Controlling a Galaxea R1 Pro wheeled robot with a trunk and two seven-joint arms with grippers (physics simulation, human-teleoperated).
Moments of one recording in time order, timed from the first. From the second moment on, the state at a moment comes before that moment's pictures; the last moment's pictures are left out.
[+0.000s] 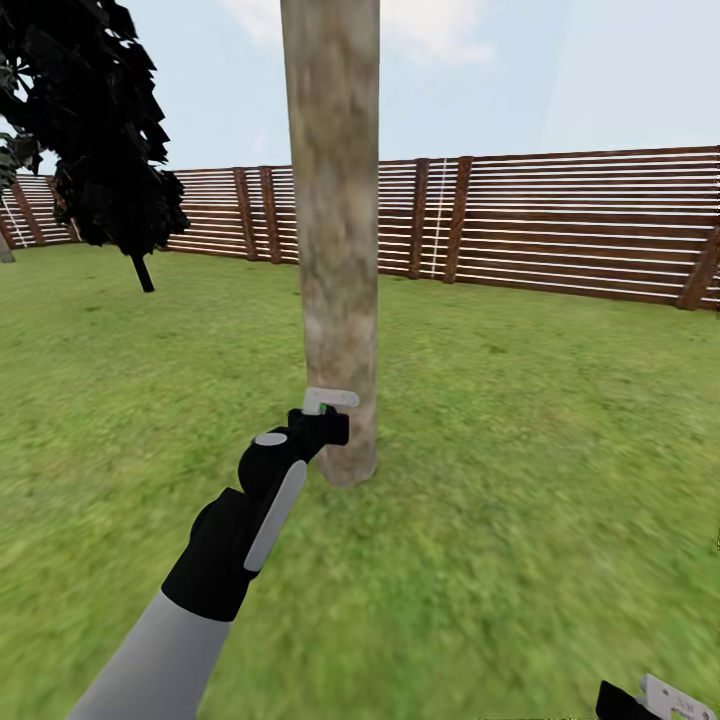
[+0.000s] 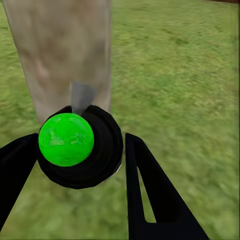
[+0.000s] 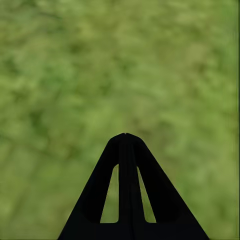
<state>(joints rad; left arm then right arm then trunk) -0.71 -0.14 -0.37 -1.44 0.23 0.76 0.24 -0.02 -0.11 -0.37 -1.06 -0.27 0.22 -0.05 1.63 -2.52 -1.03</state>
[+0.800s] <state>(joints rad) -0.71 -0.14 -0.37 -1.44 0.23 0.76 0.24 -0.02 -0.11 -0.37 -1.06 -0.27 0.22 -0.05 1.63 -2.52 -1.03</state>
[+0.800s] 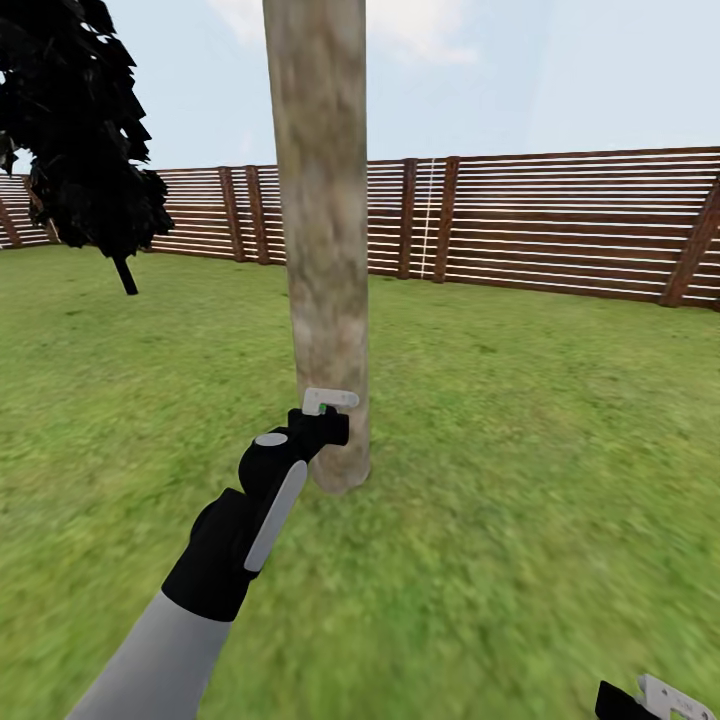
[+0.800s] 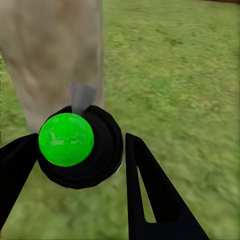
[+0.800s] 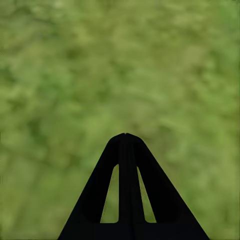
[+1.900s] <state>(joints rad) -0.71 -0.14 -0.37 -1.44 0.23 0.75 0.25 -0.02 -0.11 -0.37 -1.06 -0.27 0.22 -0.05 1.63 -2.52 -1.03</state>
